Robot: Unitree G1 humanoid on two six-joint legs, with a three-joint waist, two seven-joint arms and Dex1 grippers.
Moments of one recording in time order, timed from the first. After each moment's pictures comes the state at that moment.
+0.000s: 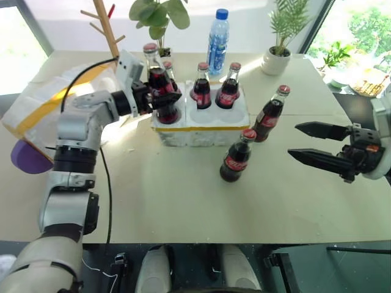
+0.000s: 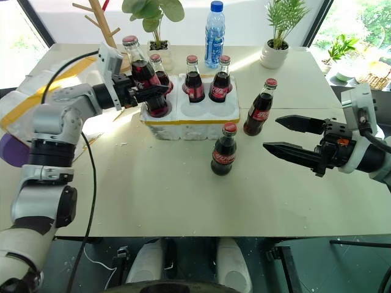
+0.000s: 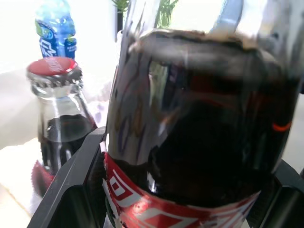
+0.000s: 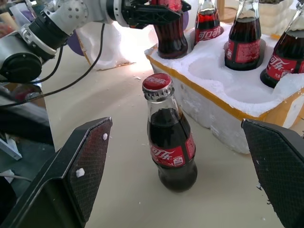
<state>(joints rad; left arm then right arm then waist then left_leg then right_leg) -0.95 0.48 0.01 0.44 -0.41 0.49 -0.91 -0.15 -1.02 -0.57 -0.39 1.06 0.91 0.96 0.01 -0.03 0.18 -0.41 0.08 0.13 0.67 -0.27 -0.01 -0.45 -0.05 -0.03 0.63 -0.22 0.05</state>
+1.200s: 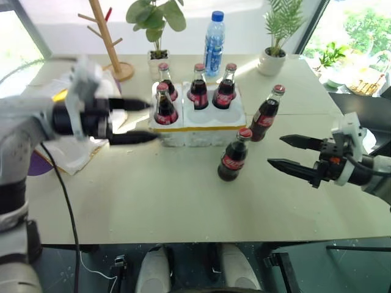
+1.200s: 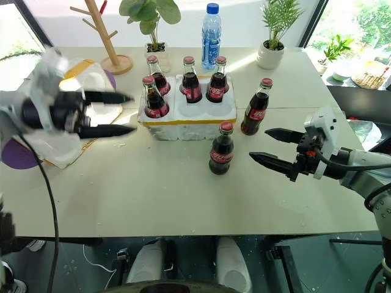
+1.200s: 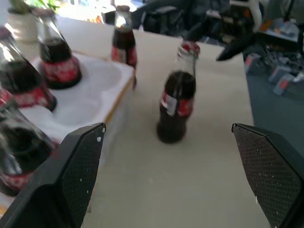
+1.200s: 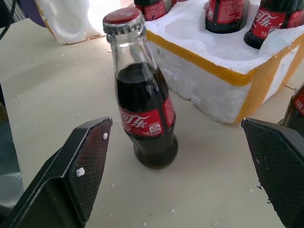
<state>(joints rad) -0.54 0.95 0.16 -0.33 -0.74 0.90 -1.20 -0.10 -0.90 -0.36 -0.42 0.83 0.75 0.88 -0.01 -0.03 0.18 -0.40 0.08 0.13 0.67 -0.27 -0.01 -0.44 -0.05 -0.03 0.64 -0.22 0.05</state>
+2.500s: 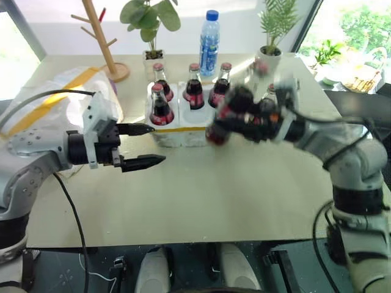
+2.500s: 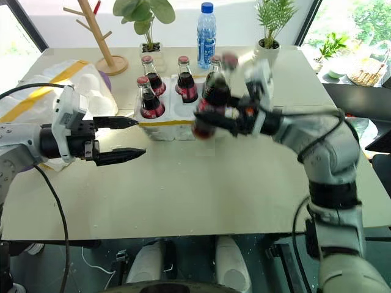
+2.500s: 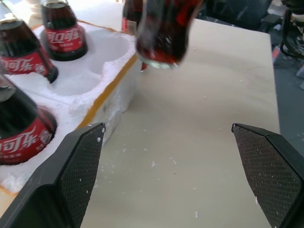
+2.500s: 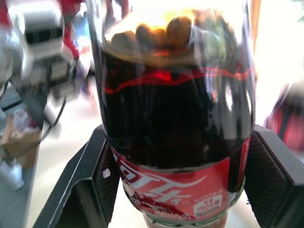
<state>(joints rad) -0.40 0.91 0.21 -0.43 -0.79 0.85 -0.97 -0.81 -0.53 -0.04 -0.12 0.73 0.80 0.75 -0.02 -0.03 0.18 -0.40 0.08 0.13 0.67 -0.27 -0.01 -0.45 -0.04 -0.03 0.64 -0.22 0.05</state>
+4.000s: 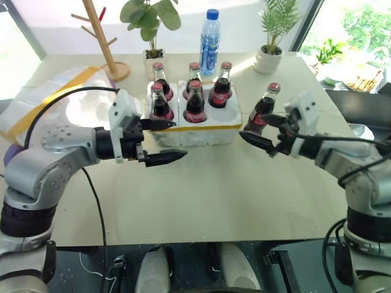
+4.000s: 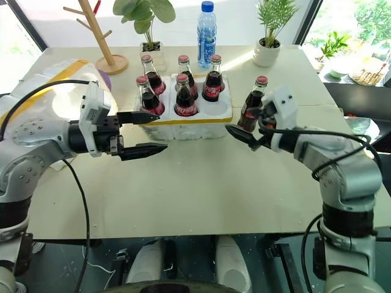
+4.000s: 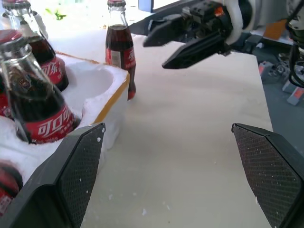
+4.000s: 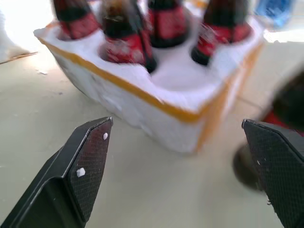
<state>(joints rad) -0.55 0.77 0.04 -0.38 -0.77 0.80 -0.91 -0.42 -0.60 -0.29 -0.46 0.51 1.11 0.56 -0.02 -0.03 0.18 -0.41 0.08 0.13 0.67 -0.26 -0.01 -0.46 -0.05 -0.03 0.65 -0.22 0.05</state>
